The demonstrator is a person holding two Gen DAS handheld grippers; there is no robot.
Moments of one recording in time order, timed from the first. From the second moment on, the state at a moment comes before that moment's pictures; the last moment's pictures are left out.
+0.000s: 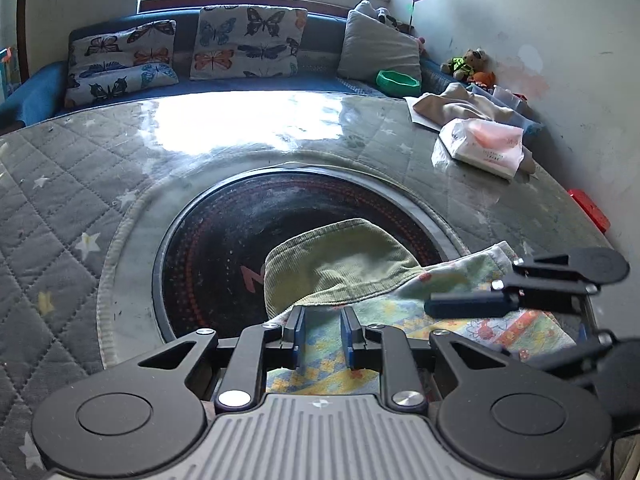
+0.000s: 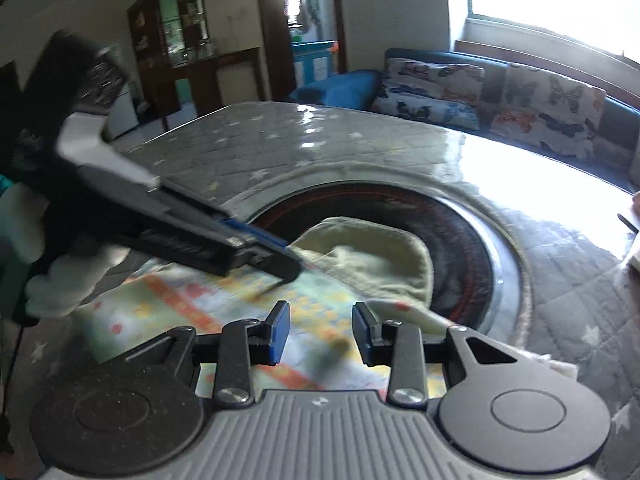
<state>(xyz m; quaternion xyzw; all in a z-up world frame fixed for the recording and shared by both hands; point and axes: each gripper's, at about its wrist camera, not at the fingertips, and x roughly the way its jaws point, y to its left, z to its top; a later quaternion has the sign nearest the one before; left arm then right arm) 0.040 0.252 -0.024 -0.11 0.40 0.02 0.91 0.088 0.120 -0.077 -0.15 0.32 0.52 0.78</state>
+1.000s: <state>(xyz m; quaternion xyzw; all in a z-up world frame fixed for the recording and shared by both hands) -0.074 0.192 -0.006 -0.13 0.33 0.01 0.94 0.011 0.067 -0.074 -0.15 0.30 0.47 0.82</state>
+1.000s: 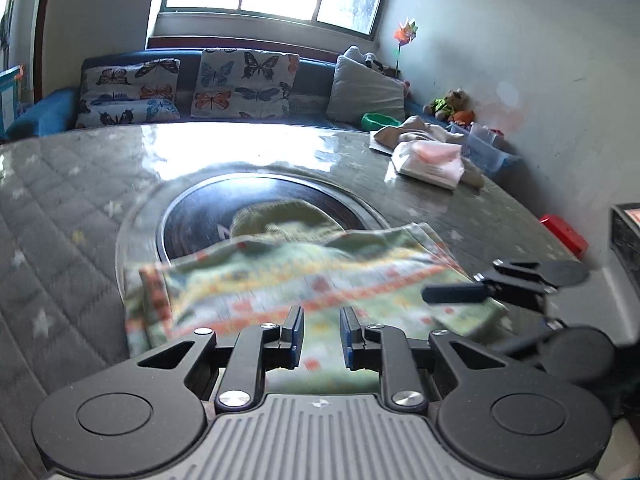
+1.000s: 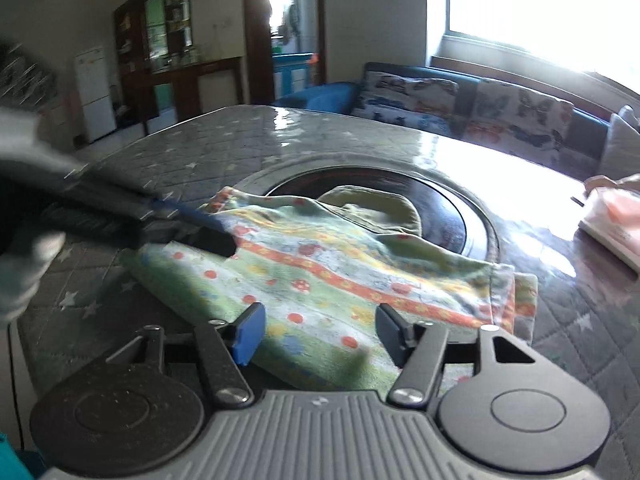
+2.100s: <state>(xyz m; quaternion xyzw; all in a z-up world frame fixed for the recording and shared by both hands) -0.131 0.227 -0.034 -0.22 0.32 0.07 0.92 0.007 0.039 -0.090 -0.19 0.28 0.36 0.87</state>
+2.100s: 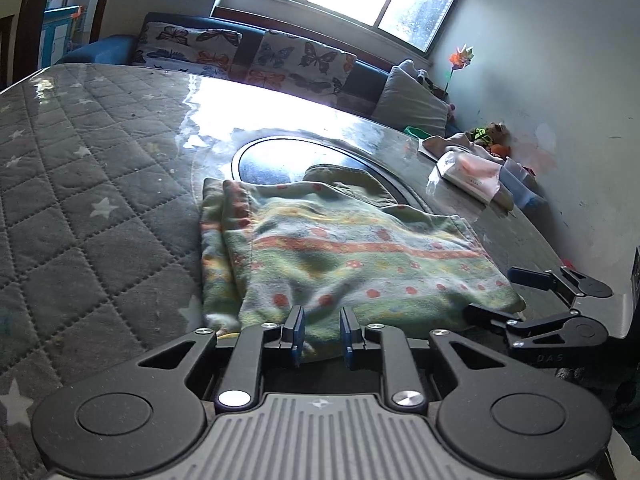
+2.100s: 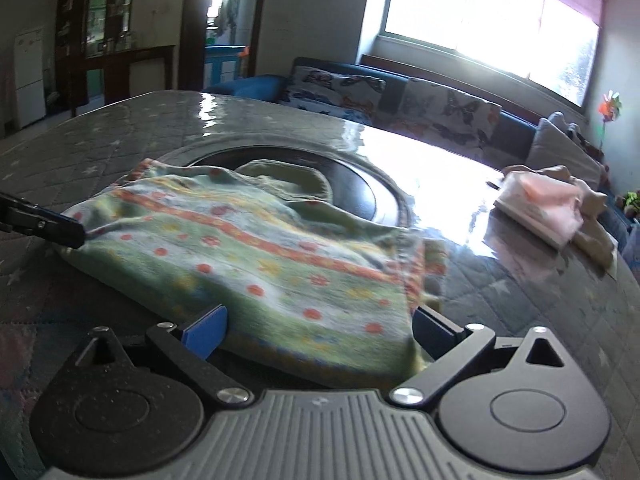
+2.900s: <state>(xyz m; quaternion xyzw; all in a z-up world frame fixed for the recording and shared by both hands) -0.113 0.223 -0.008 -0.18 0.30 0.07 0.93 0.050 0.006 -0.086 -0.15 0.30 0.29 0.90</state>
